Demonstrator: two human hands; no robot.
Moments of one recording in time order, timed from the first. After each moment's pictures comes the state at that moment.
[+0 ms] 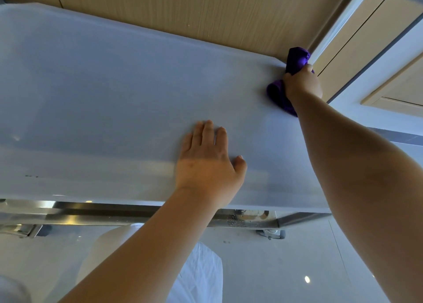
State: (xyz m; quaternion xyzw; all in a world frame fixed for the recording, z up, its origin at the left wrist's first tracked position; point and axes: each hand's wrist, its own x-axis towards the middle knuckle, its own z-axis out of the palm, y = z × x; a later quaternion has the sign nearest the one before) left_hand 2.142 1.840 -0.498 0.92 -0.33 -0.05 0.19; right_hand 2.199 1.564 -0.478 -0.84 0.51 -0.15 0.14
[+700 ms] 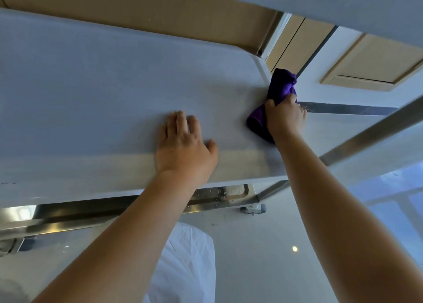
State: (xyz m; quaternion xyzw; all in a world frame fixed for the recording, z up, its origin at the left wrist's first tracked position) left_hand 2.144 1.831 -0.499 0.93 -0.33 -0.06 0.15; right_hand 2.090 1.627 -0.487 -0.81 0.54 -0.19 0.13
